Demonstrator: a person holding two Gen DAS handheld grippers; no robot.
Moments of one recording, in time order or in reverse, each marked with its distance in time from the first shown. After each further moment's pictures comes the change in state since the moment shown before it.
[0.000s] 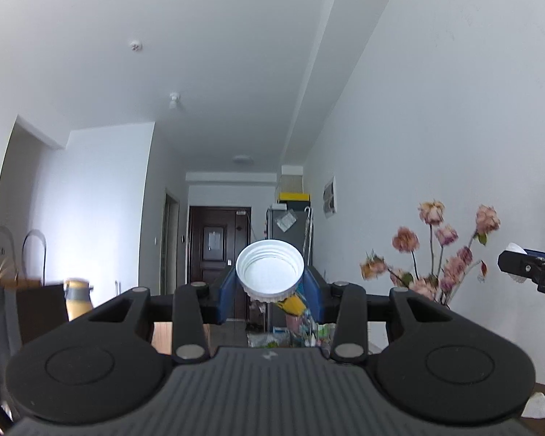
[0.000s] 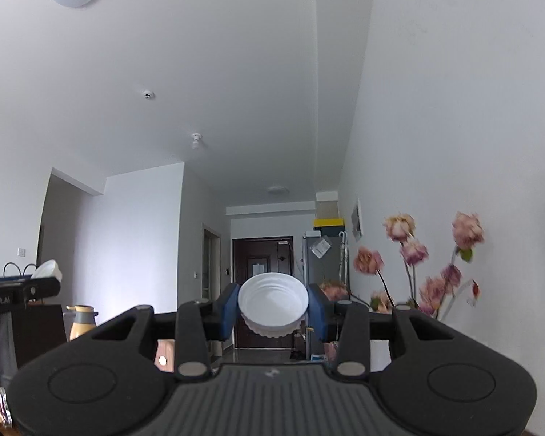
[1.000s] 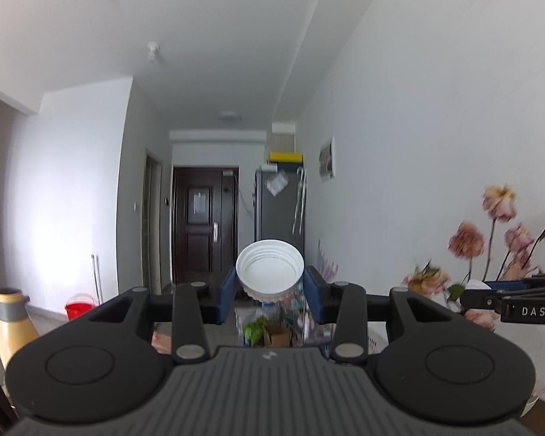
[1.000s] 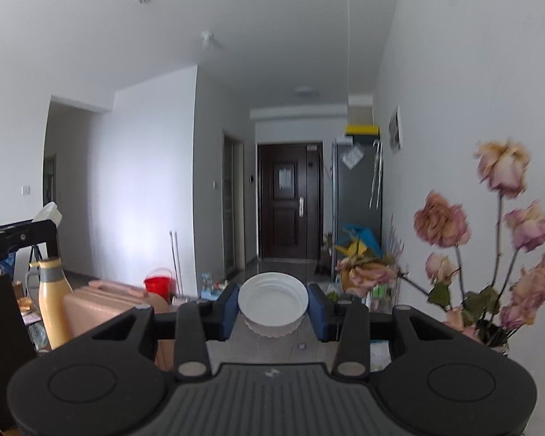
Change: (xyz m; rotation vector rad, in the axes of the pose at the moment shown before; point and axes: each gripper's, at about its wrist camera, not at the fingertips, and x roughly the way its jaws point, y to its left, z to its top) left arm 0.304 0.013 0.012 -0.013 0.177 -0.051; right arm 0.335 -0.058 -0.013 0.008 0.417 0.105
